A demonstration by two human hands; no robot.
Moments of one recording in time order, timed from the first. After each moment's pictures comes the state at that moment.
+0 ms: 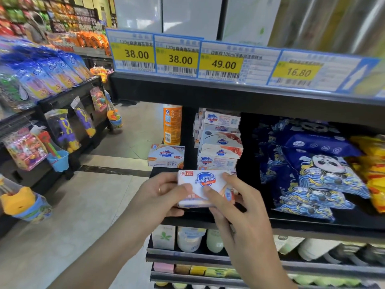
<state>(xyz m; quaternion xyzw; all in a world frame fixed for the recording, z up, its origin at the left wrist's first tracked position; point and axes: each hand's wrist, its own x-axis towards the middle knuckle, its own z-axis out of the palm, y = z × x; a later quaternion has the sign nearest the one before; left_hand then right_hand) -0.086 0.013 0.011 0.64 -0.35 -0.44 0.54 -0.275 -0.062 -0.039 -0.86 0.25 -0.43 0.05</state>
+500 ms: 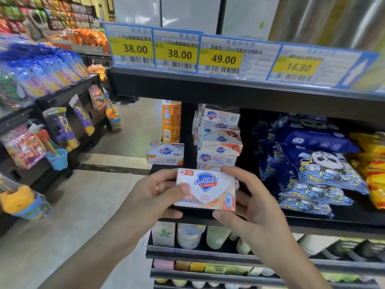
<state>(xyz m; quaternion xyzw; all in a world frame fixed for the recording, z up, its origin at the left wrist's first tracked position) -0.084 0.024 0.013 0.59 -0.39 -0.44 0.55 -0.287 -0.062 -0.005 -0.70 0.25 -0.38 0.55</state>
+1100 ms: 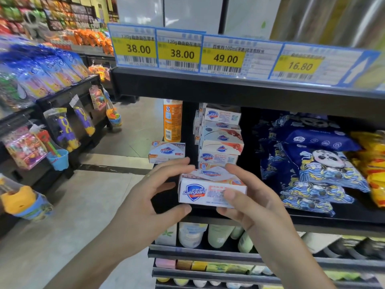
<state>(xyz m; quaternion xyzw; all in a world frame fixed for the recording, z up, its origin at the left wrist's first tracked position) -0.071 0.036 0.002 0.55 -0.60 -0.24 0.53 -0.283 -0.058 0.007 -0.54 0.29 -0.38 0.69</state>
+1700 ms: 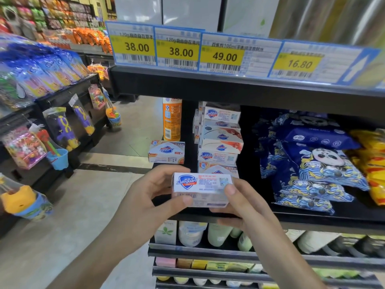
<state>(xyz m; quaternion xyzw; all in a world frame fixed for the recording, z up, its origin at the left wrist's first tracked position) -0.076 0.034 0.004 0.58 -0.51 -0.32 0.55 -0.279 -0.046 0.005 -0.61 0.37 -0.33 0.62</state>
